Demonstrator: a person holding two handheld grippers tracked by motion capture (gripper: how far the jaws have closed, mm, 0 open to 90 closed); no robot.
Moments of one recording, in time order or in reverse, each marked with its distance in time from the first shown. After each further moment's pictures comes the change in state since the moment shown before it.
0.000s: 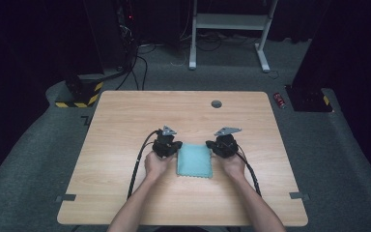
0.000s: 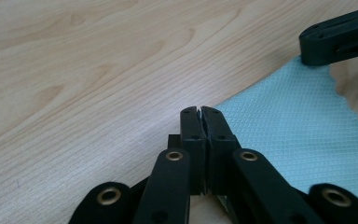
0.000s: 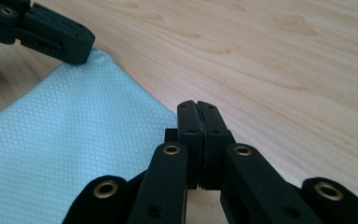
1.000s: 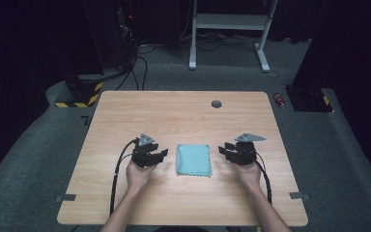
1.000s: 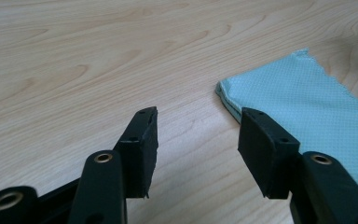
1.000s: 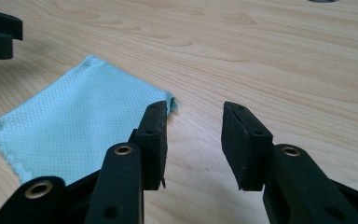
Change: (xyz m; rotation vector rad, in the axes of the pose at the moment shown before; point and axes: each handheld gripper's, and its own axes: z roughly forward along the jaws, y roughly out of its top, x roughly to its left) left arm 0.015 -0.043 -0.071 -0.117 0.079 -0.058; right arm -0.015 -0.035 -0.060 -0.091 -0.030 0.122
